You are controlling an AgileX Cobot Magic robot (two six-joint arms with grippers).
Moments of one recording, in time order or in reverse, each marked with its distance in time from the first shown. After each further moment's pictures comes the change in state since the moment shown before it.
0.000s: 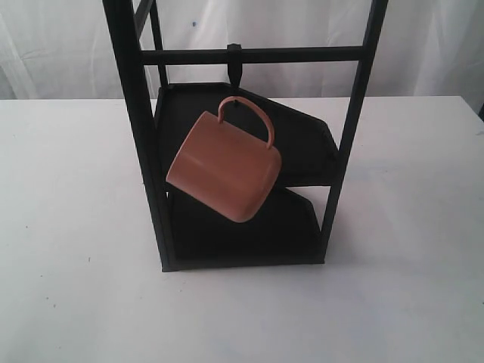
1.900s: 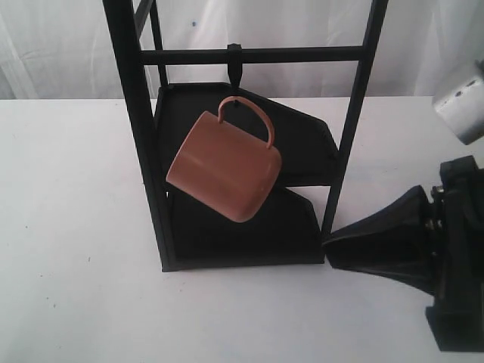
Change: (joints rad) left arm 0.000 0.000 0.000 0.000 0.000 0.000; right arm 0.345 0.143 -0.413 0.970 0.999 -1.227
